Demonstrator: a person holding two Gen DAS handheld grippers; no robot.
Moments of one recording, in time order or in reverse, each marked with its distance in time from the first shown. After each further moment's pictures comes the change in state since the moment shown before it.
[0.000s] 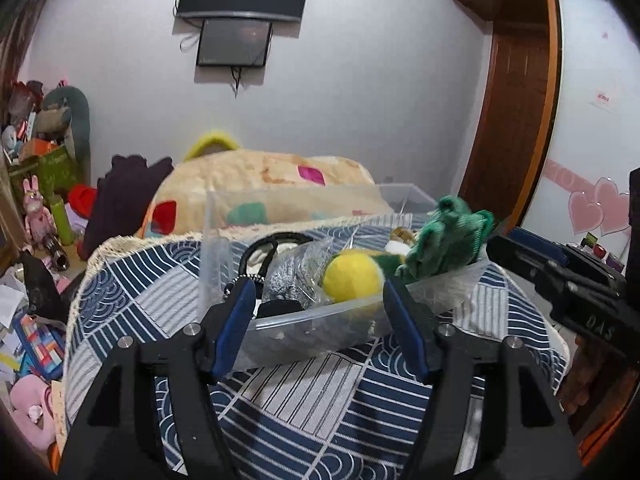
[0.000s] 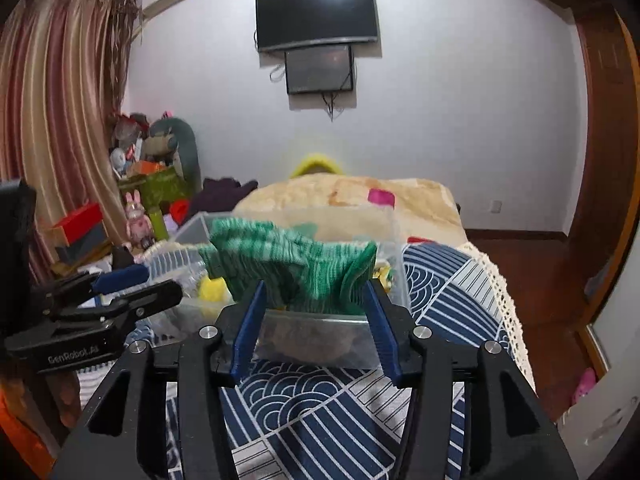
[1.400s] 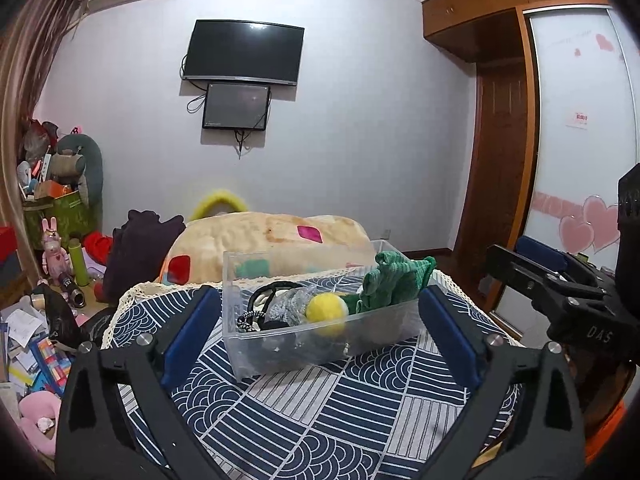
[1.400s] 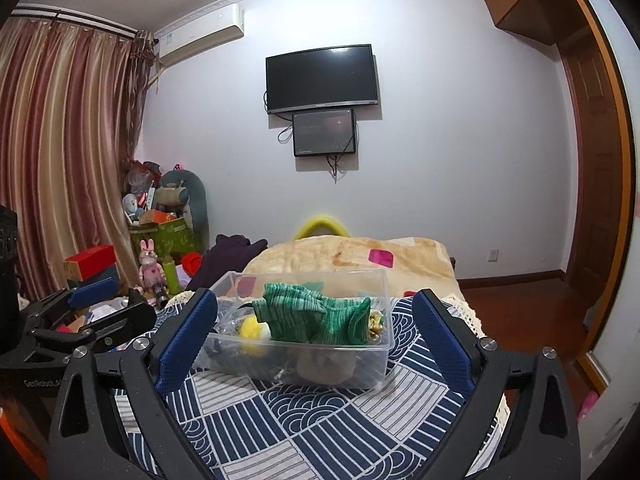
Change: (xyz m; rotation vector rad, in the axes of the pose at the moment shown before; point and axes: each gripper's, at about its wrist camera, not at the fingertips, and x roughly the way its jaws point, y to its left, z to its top) left arm -0.080 -0.024 -0.005 0.036 -0.209 0.019; right arm -0.058 0.021 0.004 -0.018 -0.211 0.004
